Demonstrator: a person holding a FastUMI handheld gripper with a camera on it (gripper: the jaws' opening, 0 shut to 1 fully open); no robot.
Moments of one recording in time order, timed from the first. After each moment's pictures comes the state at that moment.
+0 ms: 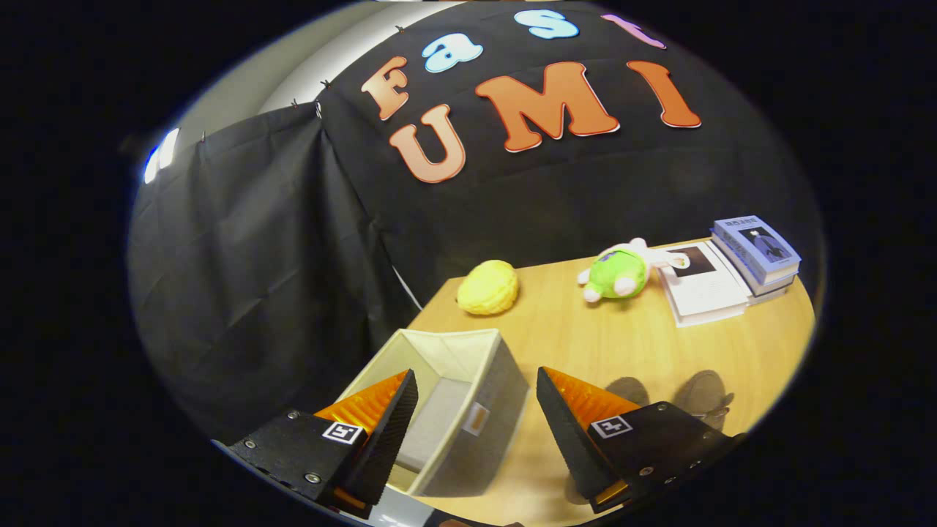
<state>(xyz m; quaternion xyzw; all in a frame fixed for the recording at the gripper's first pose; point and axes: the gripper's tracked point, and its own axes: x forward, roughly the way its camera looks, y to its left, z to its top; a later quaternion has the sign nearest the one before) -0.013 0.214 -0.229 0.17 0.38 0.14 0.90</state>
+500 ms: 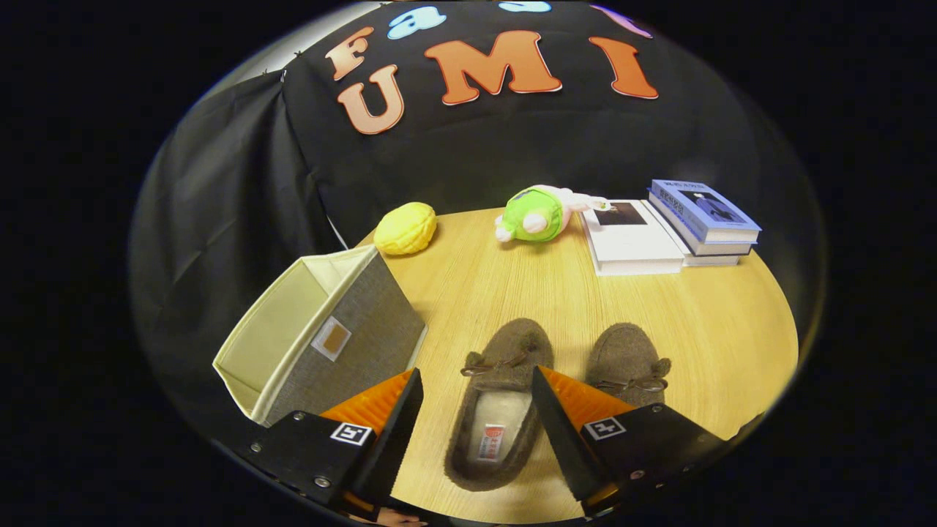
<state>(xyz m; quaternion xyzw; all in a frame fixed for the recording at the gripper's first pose) -0.062 0.147 -0.332 0.12 0.47 0.08 0.87</state>
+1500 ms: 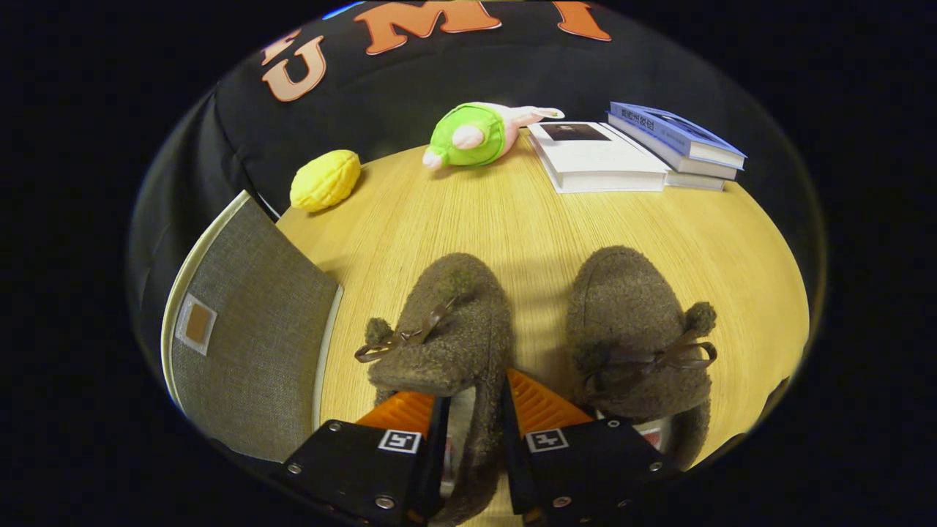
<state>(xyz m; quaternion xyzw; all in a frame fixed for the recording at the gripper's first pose) -0.073 0.130 -0.417 0.14 0.57 -0.02 0.81</state>
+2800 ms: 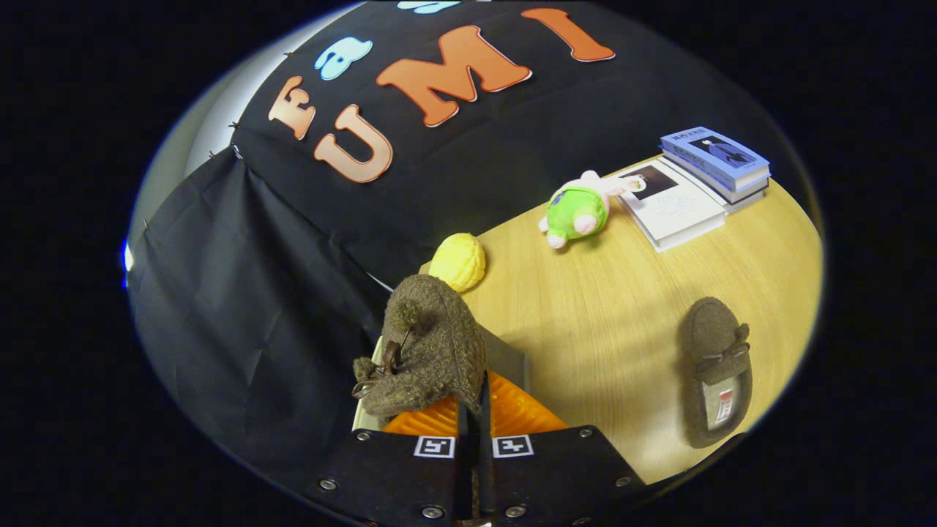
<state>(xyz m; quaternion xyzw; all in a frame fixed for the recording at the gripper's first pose) -0.006 0.247 -0.220 0.32 0.46 0.08 0.83</state>
